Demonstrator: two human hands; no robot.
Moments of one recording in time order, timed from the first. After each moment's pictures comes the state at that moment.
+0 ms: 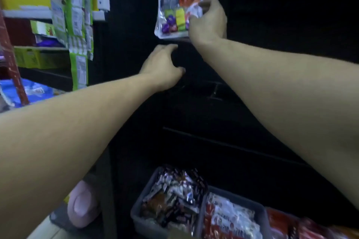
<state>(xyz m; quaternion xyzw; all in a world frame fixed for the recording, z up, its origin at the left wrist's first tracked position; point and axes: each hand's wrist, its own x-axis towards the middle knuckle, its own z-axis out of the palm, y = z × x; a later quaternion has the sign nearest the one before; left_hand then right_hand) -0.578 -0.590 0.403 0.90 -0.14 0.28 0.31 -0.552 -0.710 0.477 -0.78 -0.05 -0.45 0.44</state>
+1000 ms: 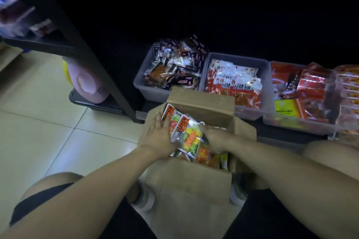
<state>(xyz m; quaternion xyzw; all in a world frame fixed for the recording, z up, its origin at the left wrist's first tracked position) -0.772 -0.597 -0.093 0.95 -0.09 -0.26 0.12 -0.782 -0.819 -0.107 -0.92 -0.06 0.38 0.09</state>
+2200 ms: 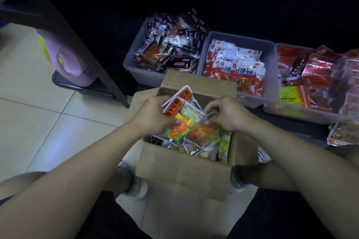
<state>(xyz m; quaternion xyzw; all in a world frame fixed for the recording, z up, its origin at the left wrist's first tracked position) -0.752 -0.602 -0.058 0.89 -0.06 -0.23 0.39 -0.771 -0.846 -0.074 -0.91 0.03 0.23 0.34</state>
